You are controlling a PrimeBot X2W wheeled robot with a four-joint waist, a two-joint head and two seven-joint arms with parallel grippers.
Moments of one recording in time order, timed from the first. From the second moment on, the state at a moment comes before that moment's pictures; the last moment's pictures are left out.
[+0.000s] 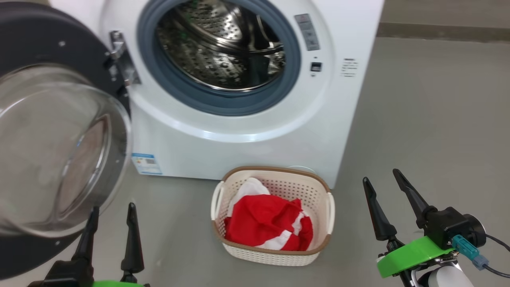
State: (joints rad) left arm 0.01 0.10 -0.03 0.01 -0.22 0.11 -0.18; right arm -0.08 -0.05 0.05 0.21 0.18 0.12 -0.26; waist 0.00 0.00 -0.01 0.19
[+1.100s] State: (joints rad) left arm 0.06 0.12 -0.02 -0.07 -0.21 0.17 -0.16; right arm -0.10 -0.05 0.12 0.23 0.20 0.12 -0.26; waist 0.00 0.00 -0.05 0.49
